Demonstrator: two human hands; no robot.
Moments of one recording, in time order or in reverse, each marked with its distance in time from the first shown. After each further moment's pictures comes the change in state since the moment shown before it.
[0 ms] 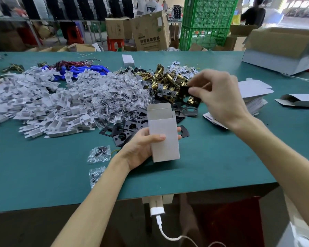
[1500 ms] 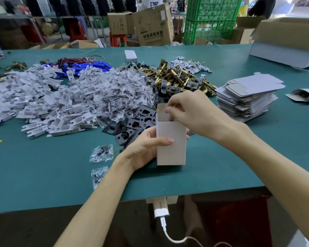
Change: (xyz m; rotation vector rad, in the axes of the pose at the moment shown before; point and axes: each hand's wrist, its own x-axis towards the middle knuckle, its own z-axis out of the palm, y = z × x) left_hand 0.001 -0.001 -0.002 0.037 -0.018 -0.024; right_hand -0.010 -0.024 0.041 -0.319 -0.423 -0.110
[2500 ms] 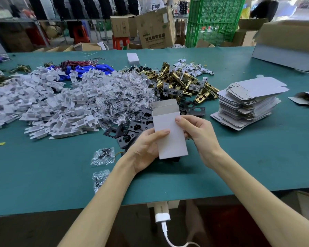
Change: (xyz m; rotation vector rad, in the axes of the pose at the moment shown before) left_hand 0.005 0.002 0.004 -0.120 0.184 -0.029; right_hand -0.022 0.046 0.083 1.216 0.222 0.380
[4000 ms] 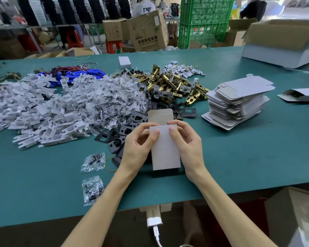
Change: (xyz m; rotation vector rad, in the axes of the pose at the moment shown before) left_hand -0.003 -0.015 0.009 0.536 0.303 0.519; right_hand -0.026 0.025 0.010 0.133 0.121 -0.160
